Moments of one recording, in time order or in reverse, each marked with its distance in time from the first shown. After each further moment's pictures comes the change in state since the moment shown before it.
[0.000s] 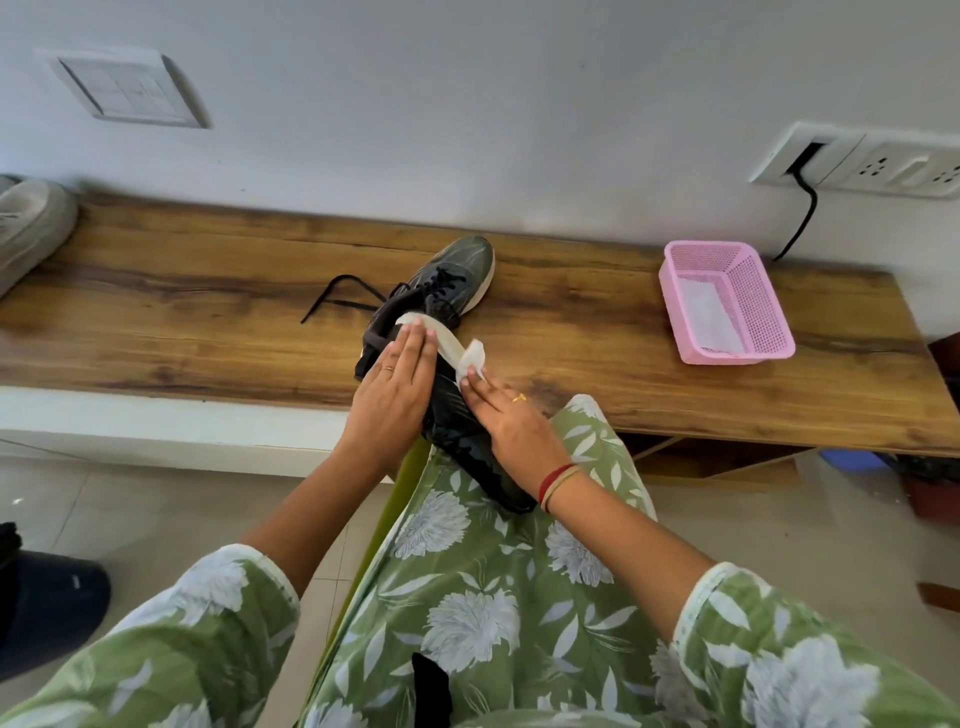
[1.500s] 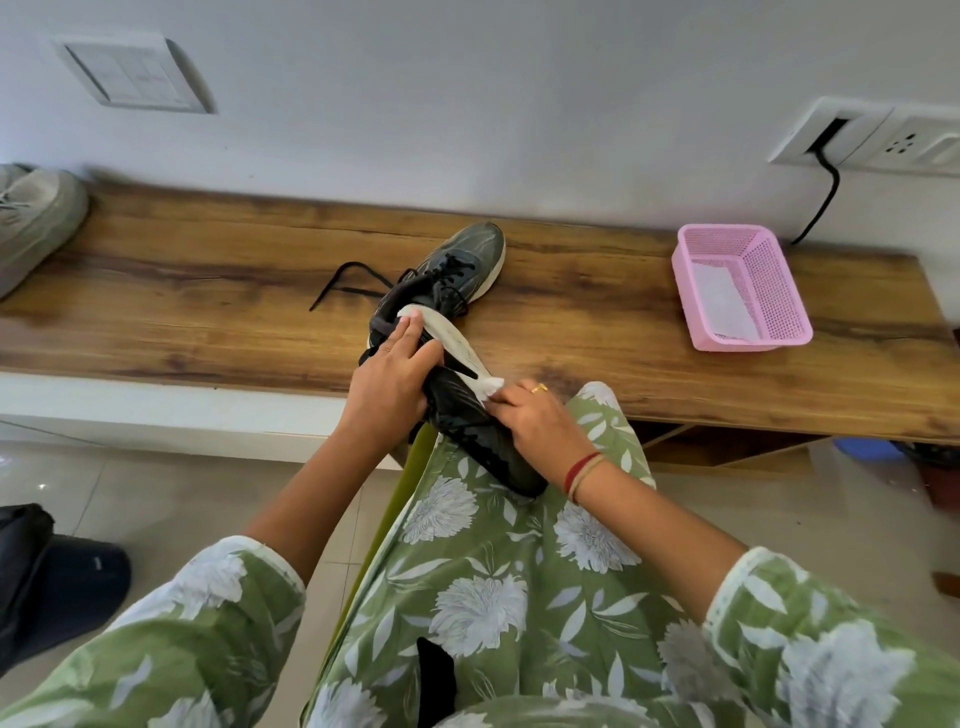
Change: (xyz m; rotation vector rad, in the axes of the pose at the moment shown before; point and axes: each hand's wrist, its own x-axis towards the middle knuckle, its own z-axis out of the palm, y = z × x) left_hand 0.001 -0.009 -0.010 -0.355 -0.029 -0.094; right_hand -0.012 0.010 -0.007 0.128 -0.096 0.011
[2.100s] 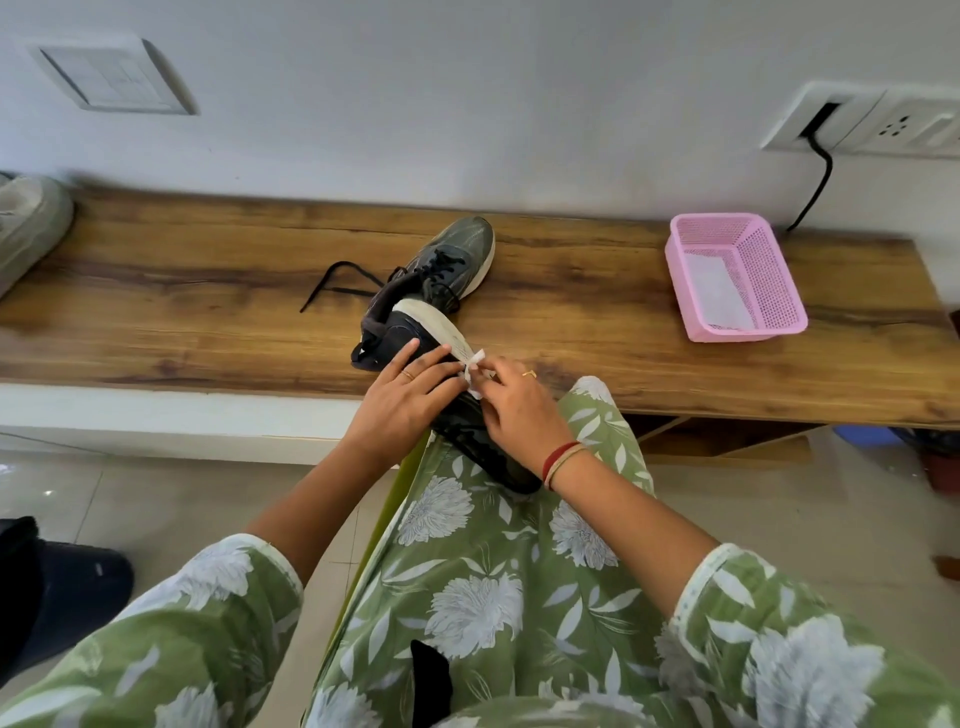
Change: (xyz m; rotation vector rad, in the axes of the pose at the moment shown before) left_hand -0.010 -0.004 0.024 0.190 0.062 0.401; right_hand 0.016 -0.009 0.000 0.055 0.026 0.166
